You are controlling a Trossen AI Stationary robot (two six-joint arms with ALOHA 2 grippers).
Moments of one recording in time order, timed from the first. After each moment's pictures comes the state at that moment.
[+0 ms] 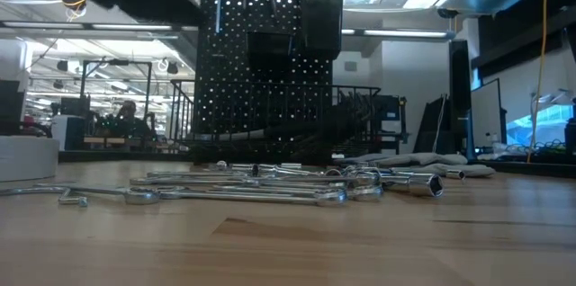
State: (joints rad) left arm -0.60 1.35 0.68 0.06 -0.91 -0.27; right arm 0.36 1.47 1.14 0.47 0.85 -0.30
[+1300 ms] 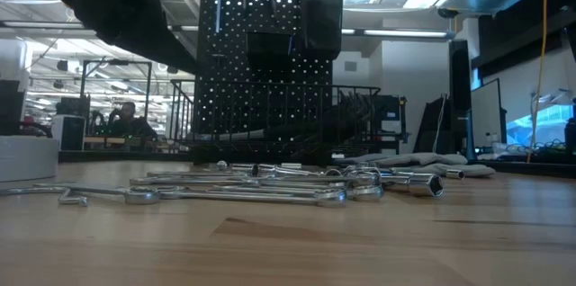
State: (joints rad) left arm -0.50 1.35 0.68 -0.15 -0.83 -0.41; right arm -0.52 1.85 2.32 -0.49 -0.23 -0.16
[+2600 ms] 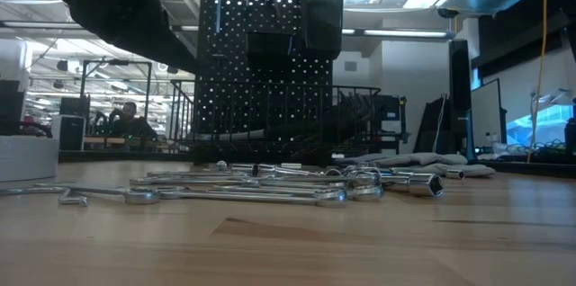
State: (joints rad) left arm -0.50 1.35 0.68 -0.14 -0.82 -0.36; right arm -0.52 1.92 2.32 -0.59 -0.30 -0.17
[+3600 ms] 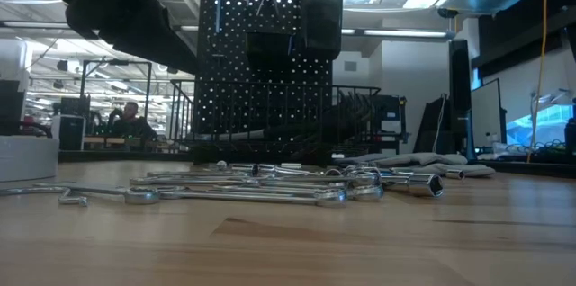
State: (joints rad) left arm -0.49 1.35 0.68 -0.14 -0.82 -0.28; right arm -0.48 1.81 2.32 -0.76 -0.29 -0.18
